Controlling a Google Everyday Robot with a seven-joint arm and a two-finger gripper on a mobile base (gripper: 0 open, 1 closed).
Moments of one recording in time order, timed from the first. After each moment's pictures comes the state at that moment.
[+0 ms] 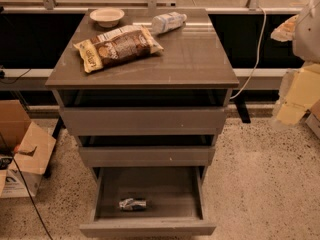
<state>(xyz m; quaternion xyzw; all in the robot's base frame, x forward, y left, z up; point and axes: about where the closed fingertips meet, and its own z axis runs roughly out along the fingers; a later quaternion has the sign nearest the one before) 0.437 -0.210 0.998 -0.60 0.77 -0.06 0.19</state>
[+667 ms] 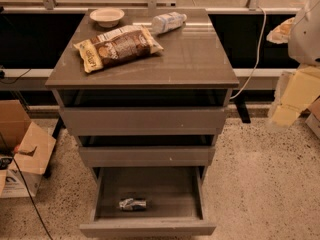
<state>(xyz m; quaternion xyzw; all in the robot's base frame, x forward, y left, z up) 0.439 -0.205 0.992 -0.60 0.77 -0.05 0.20</state>
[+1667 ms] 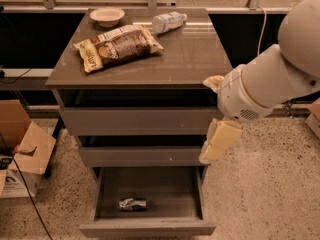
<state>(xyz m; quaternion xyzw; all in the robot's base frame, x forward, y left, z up) 0.456 -0.113 0.877 -0.64 0.72 0.05 0.26</state>
